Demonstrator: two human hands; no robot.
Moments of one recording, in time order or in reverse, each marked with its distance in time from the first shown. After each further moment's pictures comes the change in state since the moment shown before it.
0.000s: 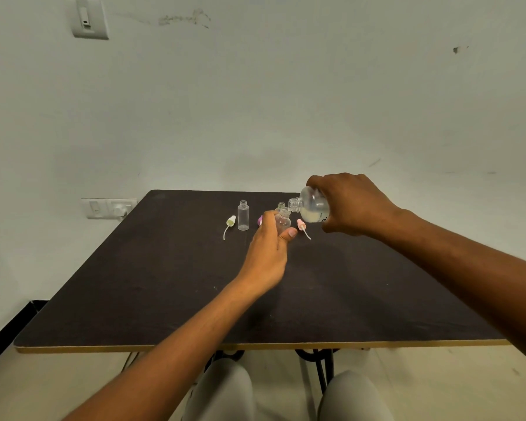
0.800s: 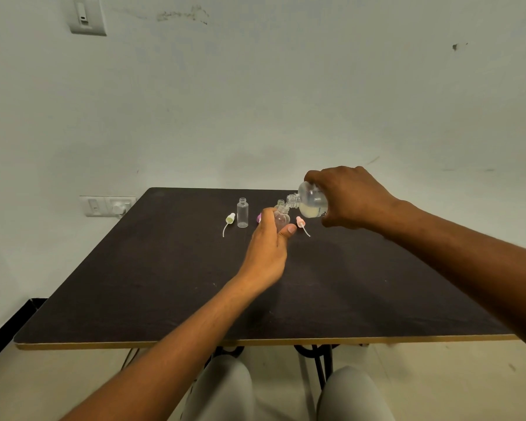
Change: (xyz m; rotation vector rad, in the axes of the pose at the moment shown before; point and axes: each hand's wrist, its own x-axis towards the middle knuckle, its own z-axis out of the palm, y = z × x) left_hand -0.002 0.003 0.000 -0.044 0.014 0.006; right_hand 0.003 -0.005 -0.010 -0.073 -0.033 -0.010
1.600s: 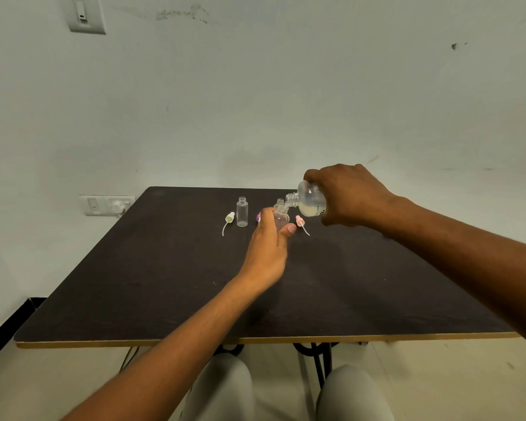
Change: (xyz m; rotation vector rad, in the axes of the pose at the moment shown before) left_hand -0.003 0.003 0.001 0.000 0.003 -0.010; right_hand 0.001 -0.004 -0.006 -0.039 -0.057 0.036
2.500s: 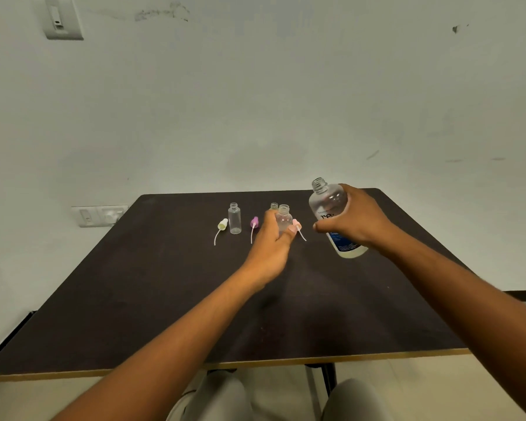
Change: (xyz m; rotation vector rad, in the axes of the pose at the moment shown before) left_hand 0.043 -0.013 0.029 -0.112 -0.116 -0.114; right_hand -0.006 0.040 0.073 0.861 0.088 0.375
